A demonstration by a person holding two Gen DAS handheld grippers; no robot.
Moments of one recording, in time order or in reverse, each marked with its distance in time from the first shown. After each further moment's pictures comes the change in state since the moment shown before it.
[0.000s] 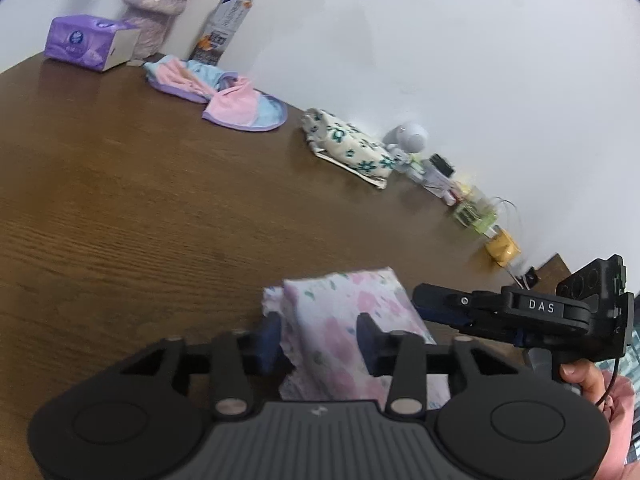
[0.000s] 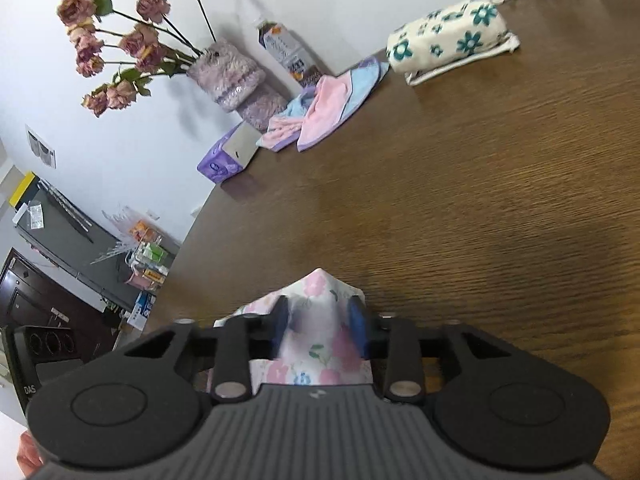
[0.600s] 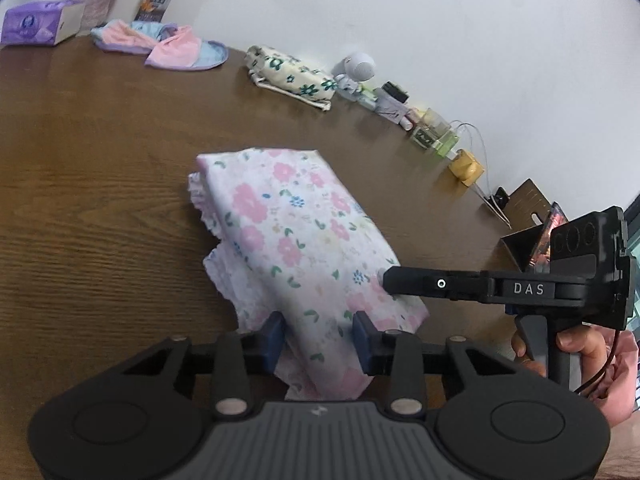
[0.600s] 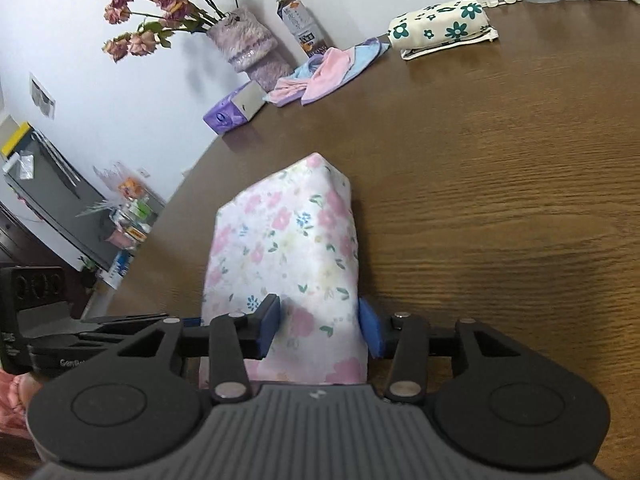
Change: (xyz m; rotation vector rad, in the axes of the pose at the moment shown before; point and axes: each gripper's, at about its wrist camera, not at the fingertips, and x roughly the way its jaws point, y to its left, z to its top) left arm -0.014 -0.043 -0.058 0.117 0.143 -0.061; right arm -0.058 0.012 -0.074 -0.109 0.054 -0.075
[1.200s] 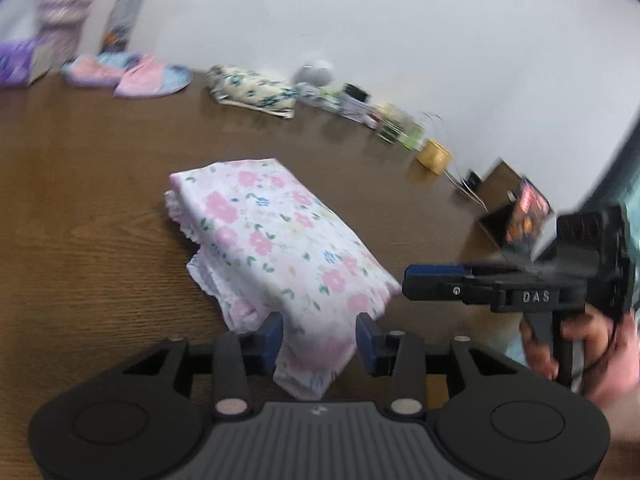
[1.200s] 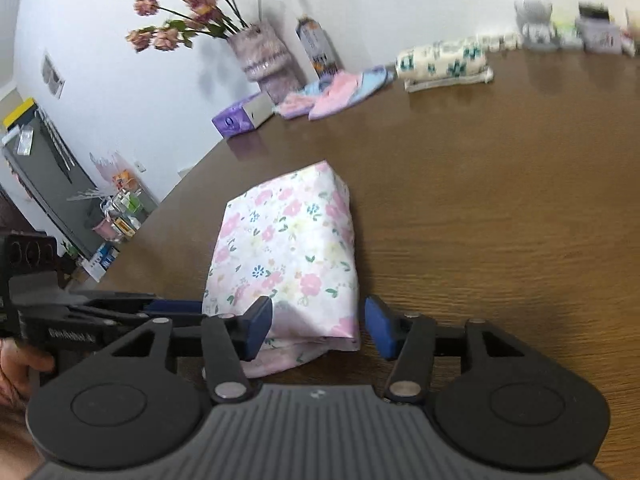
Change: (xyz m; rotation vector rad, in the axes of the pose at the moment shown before) left arm -0.022 -0.018 -0.019 0.200 -0.020 -0.025; right arm -0.043 0.020 -0.031 -0.140 -0.075 -0.064
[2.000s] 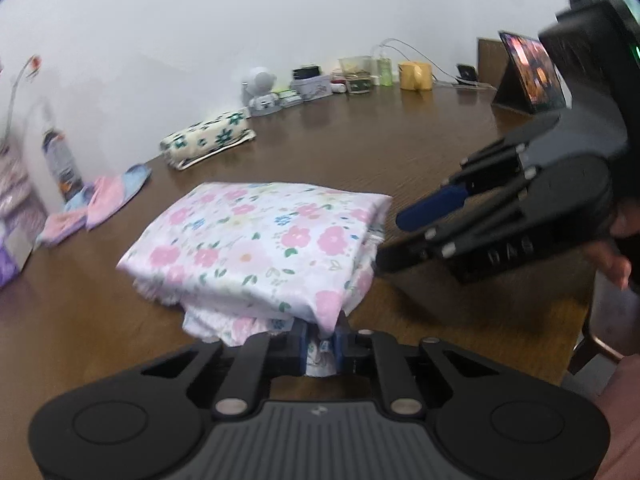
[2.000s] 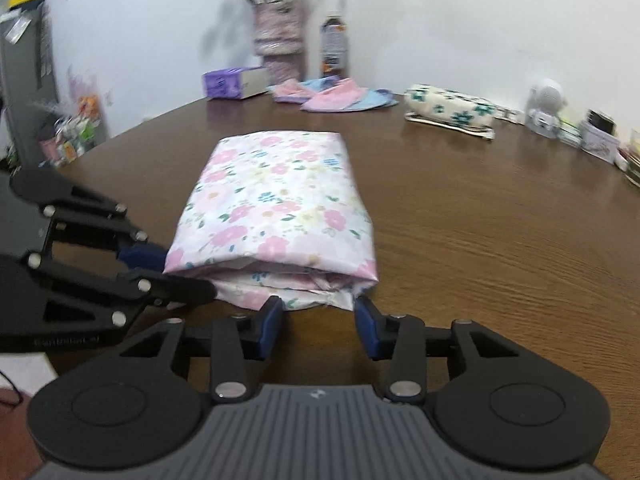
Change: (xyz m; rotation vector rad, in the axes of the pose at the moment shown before) left arm 0.073 -0.066 -0.010 0.523 0.014 0.268; right arm 0.035 0.036 -0.029 -0.298 -0.042 -0.254
